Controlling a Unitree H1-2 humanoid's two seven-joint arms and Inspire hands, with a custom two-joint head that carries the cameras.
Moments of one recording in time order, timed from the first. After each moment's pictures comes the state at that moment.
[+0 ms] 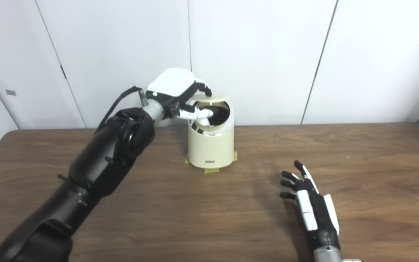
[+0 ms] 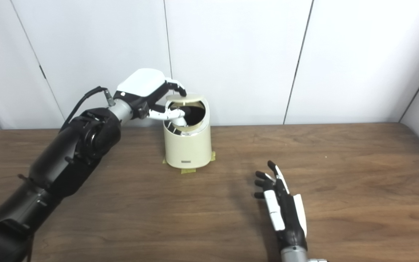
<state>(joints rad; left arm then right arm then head) -0.87 0.41 -0.52 0.15 0.84 0.08 -0.36 0.06 0.04 0.02 -0.15 -0.23 0.02 -0.11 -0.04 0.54</state>
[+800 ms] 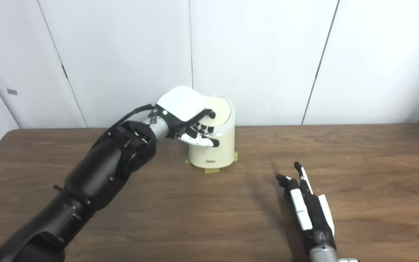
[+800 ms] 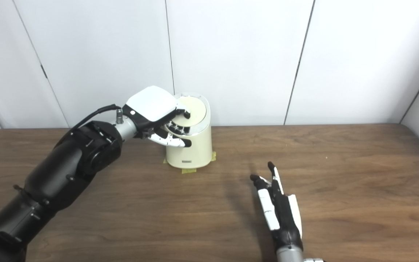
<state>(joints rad) -0.82 0.41 -0.55 0.09 1.03 -0.02 -0.46 0.07 0.05 0.04 -0.21 -0.24 0.14 -0.11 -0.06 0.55</state>
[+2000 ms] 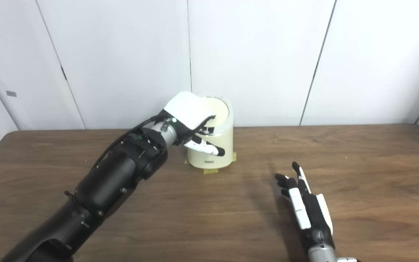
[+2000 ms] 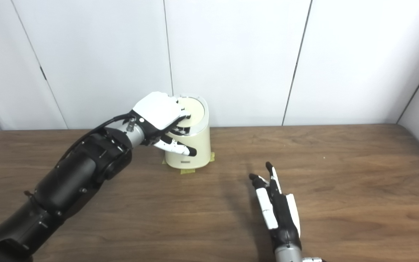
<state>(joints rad) -0.80 0.37 -0.56 0.01 1.22 0.02 -0.61 0.06 0.05 0.06 -0.24 -0.23 0.19 -0.11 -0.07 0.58</state>
